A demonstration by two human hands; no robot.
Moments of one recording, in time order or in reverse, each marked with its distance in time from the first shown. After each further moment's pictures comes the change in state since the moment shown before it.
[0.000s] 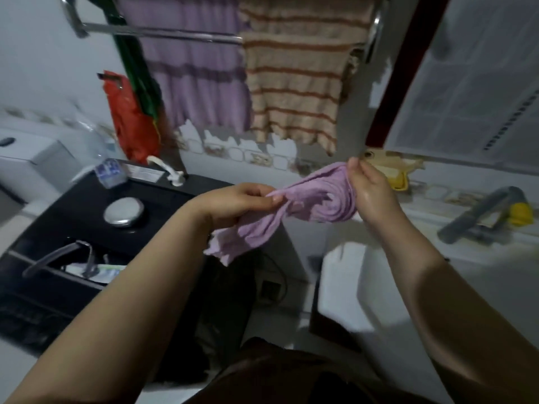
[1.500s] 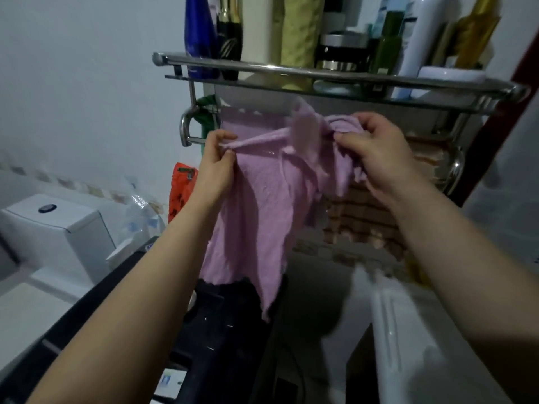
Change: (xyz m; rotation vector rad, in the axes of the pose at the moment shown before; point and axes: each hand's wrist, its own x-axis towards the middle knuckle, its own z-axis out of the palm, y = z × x) left_hand -0.047 0.126 -0.200 0.178 1.008 0.714; right_hand 0.091 -0.212 0.143 0.190 -0.026 -0.362
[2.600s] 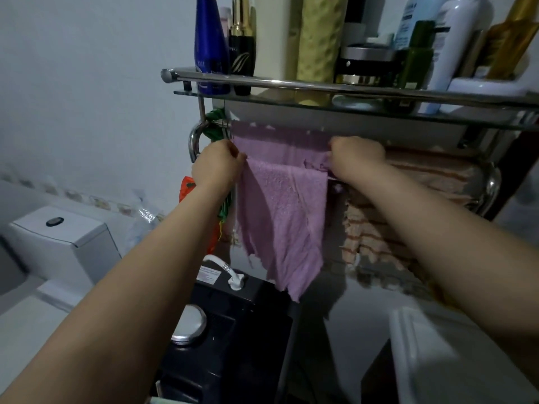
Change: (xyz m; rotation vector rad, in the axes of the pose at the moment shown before) left_hand 0.087 -0.025 -0.010 0.899 0.011 -0.031; right_hand 0.100 0.050 0.039 -1.587 -0.098 -0.096
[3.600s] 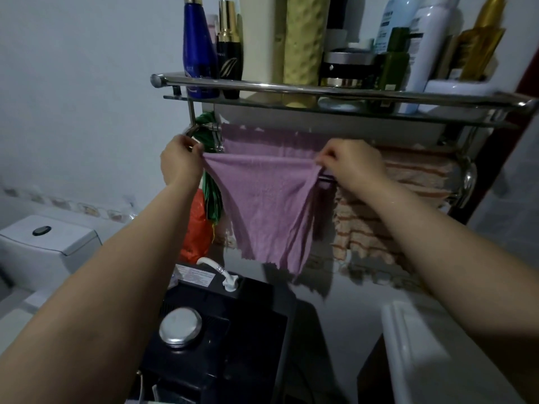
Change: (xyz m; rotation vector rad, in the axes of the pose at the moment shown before) left_hand 0.023 -0.036 -0.008 -0.334 0.216 -0.208; right_hand -0.034 0.019 -0.006 0.349 0.169 -0.085
